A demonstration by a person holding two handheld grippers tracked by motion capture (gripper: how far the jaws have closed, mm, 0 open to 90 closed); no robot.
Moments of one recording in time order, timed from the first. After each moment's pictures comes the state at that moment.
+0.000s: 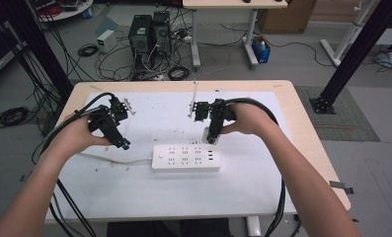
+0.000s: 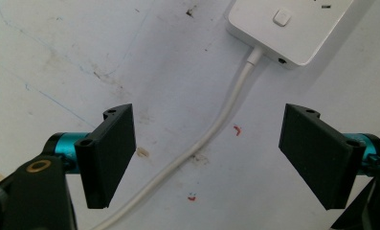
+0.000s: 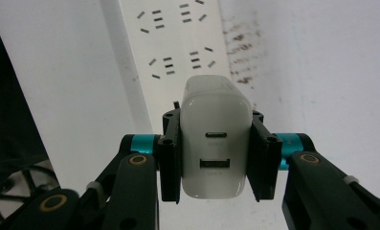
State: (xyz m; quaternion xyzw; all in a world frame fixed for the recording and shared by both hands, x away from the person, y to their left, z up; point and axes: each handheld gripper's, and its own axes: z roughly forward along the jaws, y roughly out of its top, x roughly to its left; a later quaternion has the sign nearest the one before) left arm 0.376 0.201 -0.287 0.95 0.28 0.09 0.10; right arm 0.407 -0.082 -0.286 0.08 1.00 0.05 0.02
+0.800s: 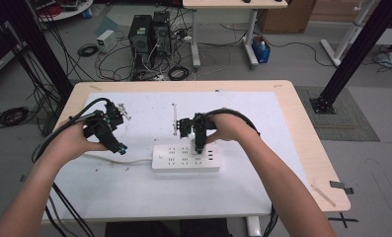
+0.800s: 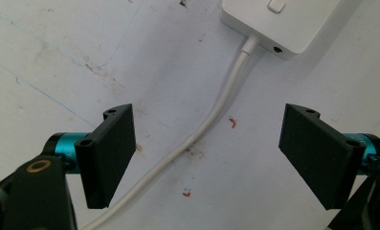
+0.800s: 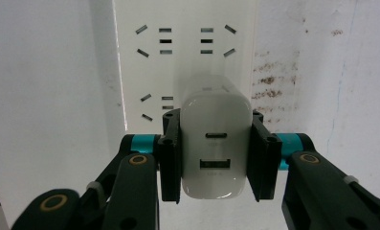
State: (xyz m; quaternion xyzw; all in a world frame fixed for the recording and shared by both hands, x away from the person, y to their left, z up) left arm 0.365 0.210 -0.293 0.95 0.28 0.09 0.11; right arm 0.415 -0.039 -0.345 -0.02 1.00 0.01 0.02
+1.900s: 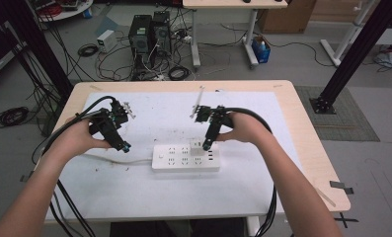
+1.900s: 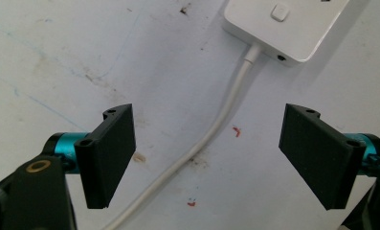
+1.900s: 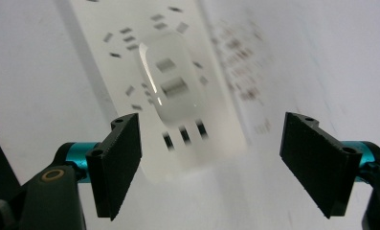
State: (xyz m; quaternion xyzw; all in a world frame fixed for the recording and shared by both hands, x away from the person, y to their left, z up) left arm 0.378 0.203 -0.295 0.95 0.27 0.09 0.10; right arm 0.424 -0.097 -0.323 0.19 0.98 0.09 0.01
